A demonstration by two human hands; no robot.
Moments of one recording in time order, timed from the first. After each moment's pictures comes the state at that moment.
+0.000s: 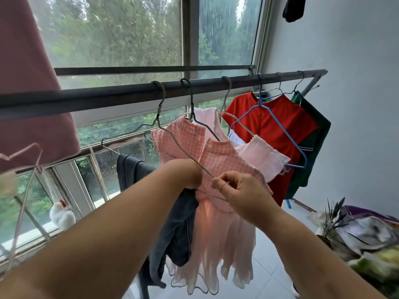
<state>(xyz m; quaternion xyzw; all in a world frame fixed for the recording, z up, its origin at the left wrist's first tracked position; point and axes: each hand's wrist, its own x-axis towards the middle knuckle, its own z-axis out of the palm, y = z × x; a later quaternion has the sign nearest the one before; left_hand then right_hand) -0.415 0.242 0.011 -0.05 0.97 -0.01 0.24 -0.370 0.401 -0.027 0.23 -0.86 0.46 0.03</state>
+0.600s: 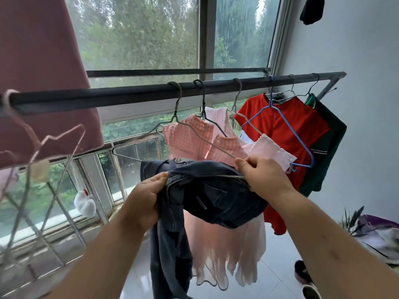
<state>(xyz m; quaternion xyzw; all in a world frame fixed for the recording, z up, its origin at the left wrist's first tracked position) -0.289 0.192 -0.038 -0.06 0.49 0.87 -0.07 -0.384 0.424 -0.006 0.15 -0.90 0.40 0.08</state>
